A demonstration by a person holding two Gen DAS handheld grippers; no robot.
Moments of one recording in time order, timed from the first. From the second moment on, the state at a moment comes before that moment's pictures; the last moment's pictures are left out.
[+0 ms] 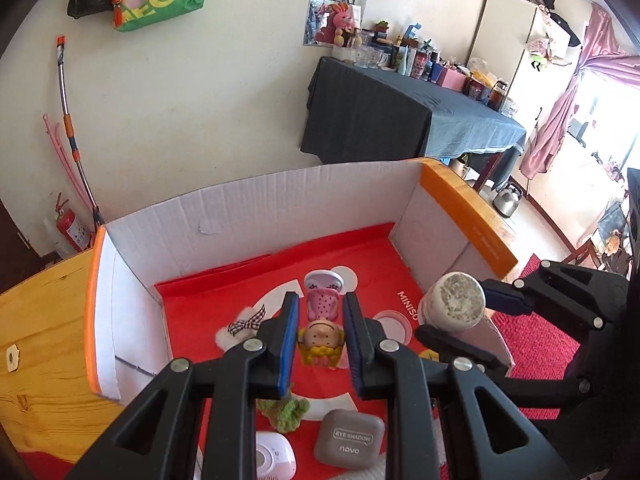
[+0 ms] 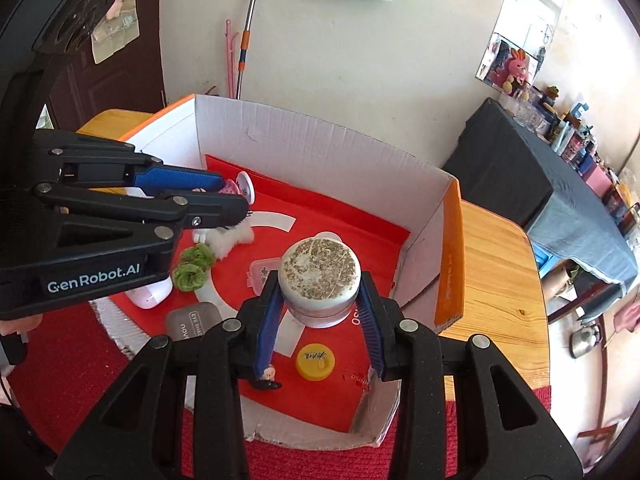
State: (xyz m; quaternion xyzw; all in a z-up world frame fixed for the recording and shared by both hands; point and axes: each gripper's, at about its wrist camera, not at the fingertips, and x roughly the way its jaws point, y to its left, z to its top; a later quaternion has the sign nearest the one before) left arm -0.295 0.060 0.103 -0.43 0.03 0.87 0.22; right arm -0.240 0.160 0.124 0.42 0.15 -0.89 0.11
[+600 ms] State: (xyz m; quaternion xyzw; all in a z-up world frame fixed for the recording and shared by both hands) left arm -0.352 0.065 0.062 -0.49 -0.02 0.85 0.20; right arm -0.296 0.161 0.091 0.48 0.12 -0.86 0.08
